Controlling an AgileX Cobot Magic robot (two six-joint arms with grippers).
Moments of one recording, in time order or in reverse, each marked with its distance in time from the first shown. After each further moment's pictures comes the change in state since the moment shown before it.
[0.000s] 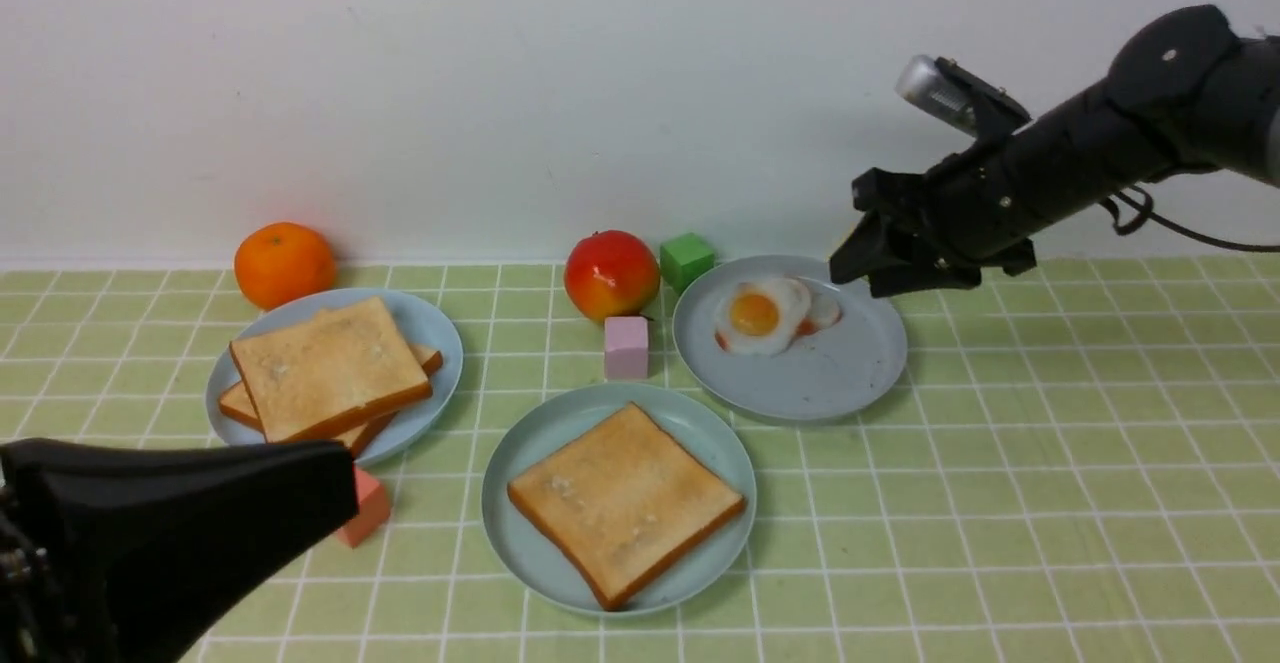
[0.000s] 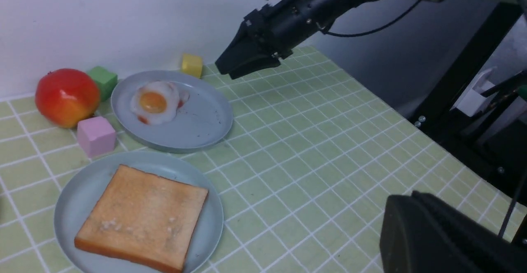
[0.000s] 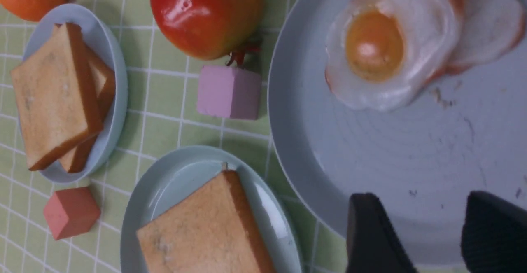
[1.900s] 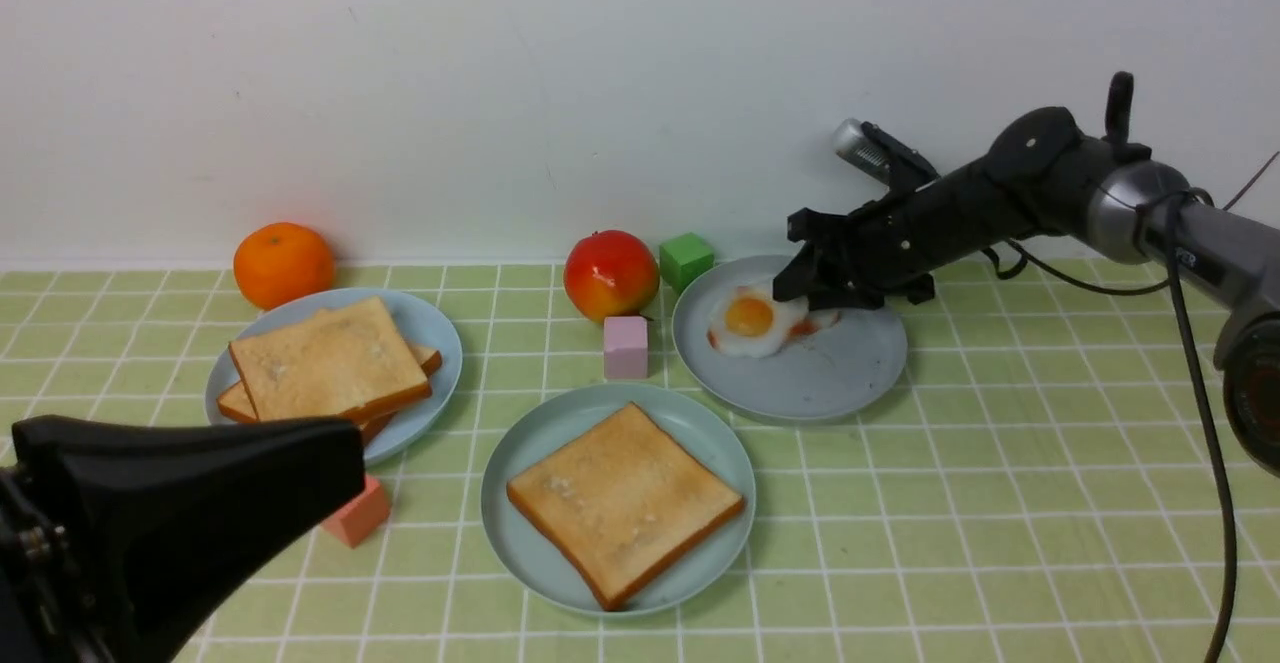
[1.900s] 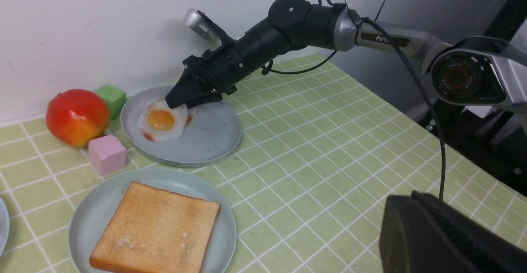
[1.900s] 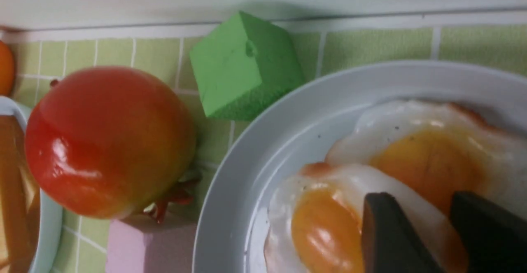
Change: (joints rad) right arm -0.001 0.423 -0.407 0.097 -0.011 -0.011; left arm 0.000 0.013 0.000 0.058 -0.016 -0.004
